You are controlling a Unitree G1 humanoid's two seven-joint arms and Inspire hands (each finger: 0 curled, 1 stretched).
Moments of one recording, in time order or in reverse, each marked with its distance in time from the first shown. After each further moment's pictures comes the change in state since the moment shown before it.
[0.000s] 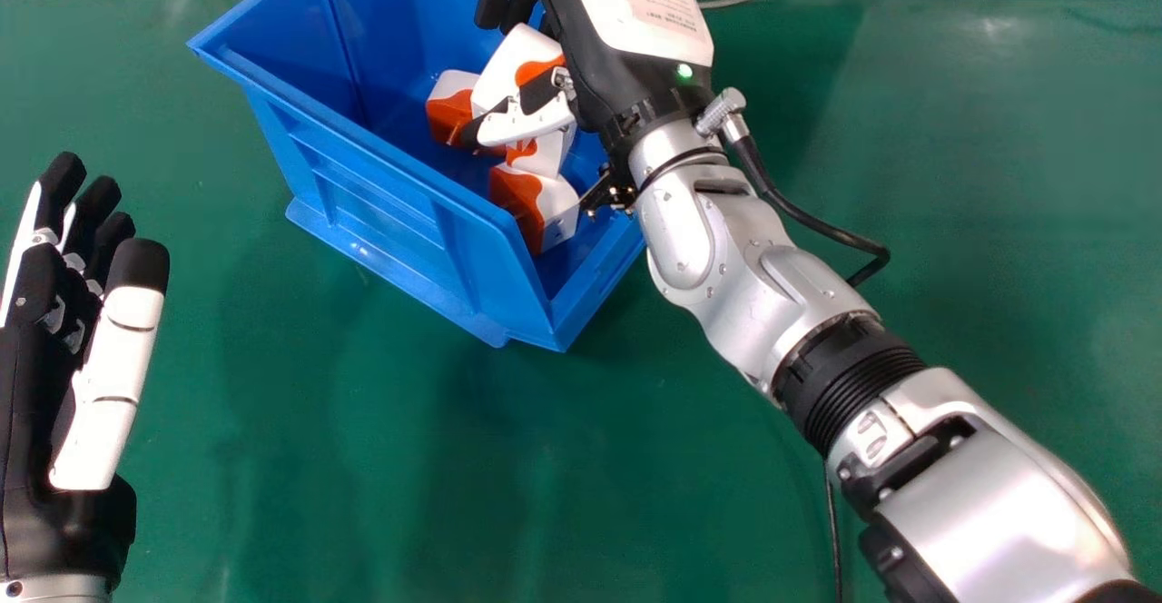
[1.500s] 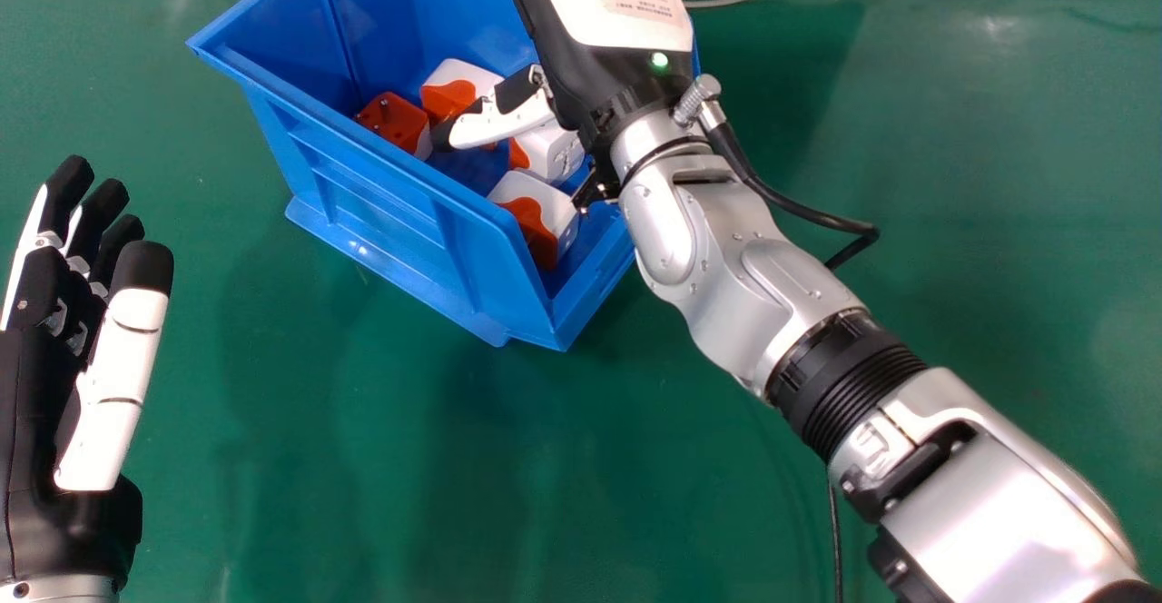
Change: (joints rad) left arm -0.008 -0.022 -0.003 0.012 0.001 -0.011 -0.003; right arm 0.008 -0.026 0.105 -0.132 -0.016 0.130 0.053
